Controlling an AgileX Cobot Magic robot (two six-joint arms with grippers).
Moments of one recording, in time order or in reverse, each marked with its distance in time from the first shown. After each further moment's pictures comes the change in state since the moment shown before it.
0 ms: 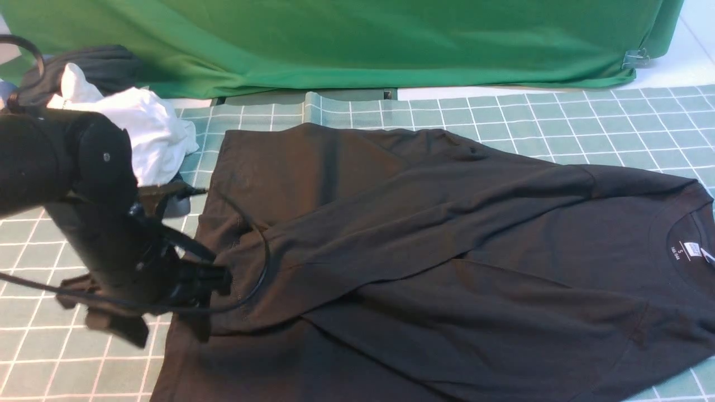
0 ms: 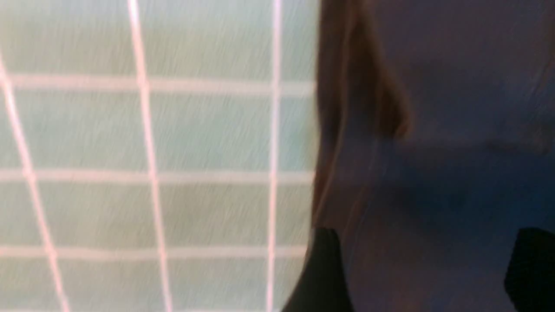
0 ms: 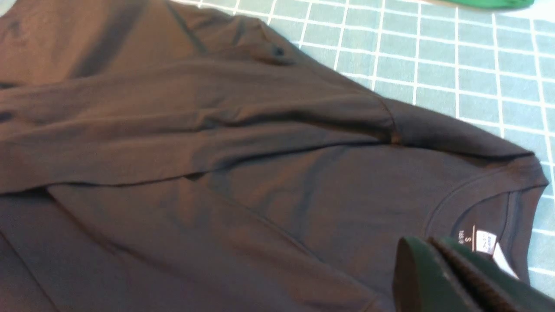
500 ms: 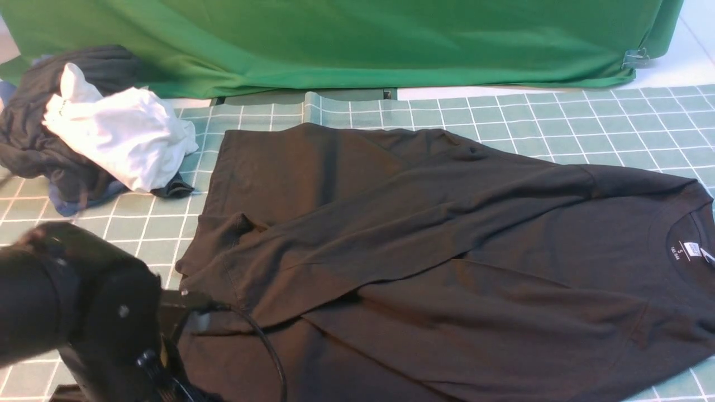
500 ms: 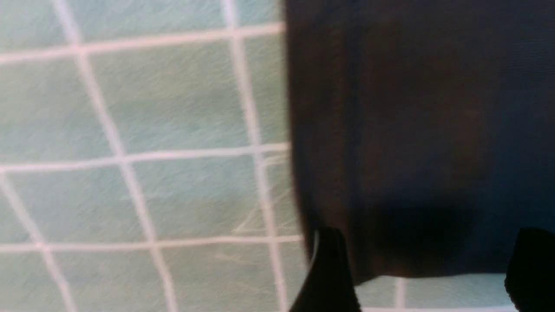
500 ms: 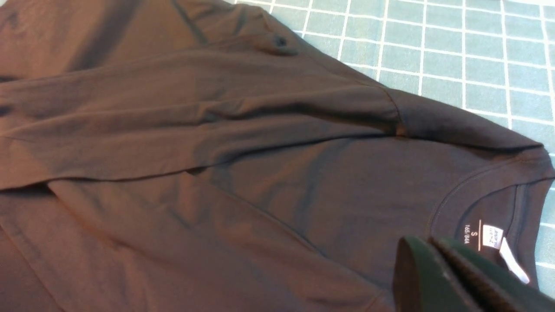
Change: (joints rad) right arm 0.000 0.013 0.000 0.007 0.003 0.000; left arm -0.300 -0.168 0.304 0.089 -0.048 -0.231
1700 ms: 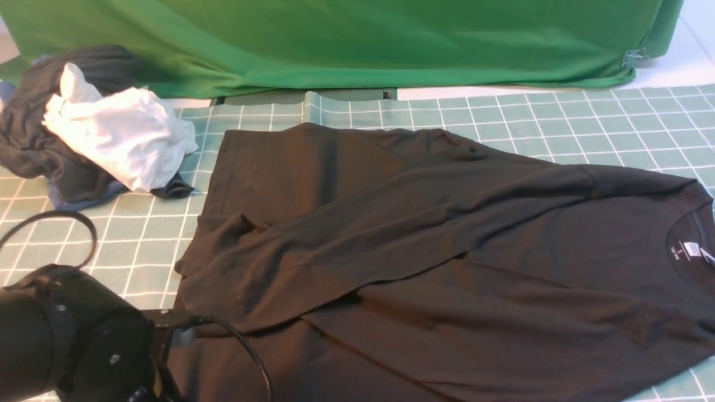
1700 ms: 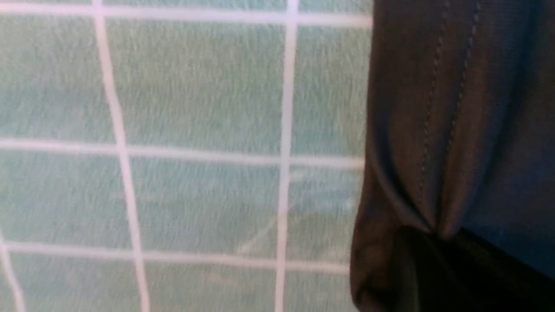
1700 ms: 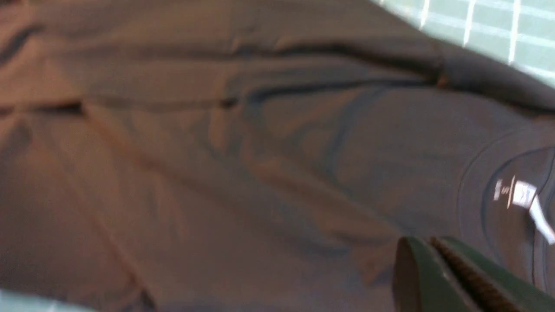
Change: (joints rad) right arm 0.000 0.037 -0.087 0.043 0.266 -0.138; left arm -0.008 -0.052 0.106 0.017 -0.122 -0.130
